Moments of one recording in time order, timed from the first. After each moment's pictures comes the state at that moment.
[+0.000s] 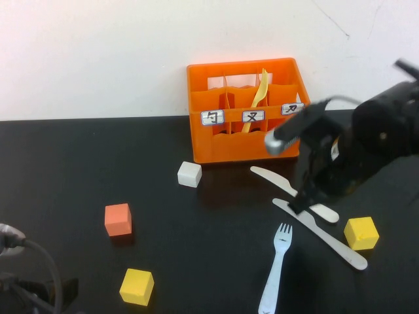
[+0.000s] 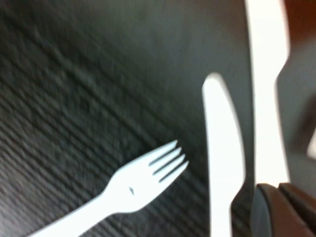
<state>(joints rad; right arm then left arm) 0.53 1.78 -1.27 -0.07 0.74 -0.16 -0.49 0.68 -0.46 0.08 0.55 -0.45</state>
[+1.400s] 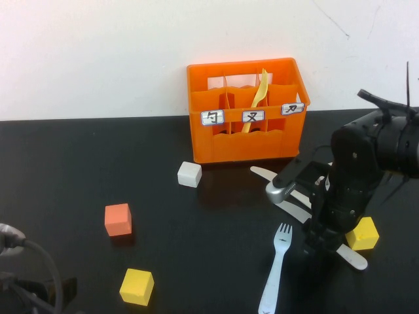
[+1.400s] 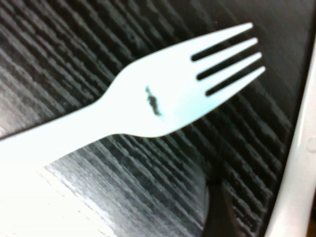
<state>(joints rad) 0.51 1.95 -1.27 -0.03 0.87 -0.32 -0.49 0.68 -0.46 0.09 0.55 -0.45</state>
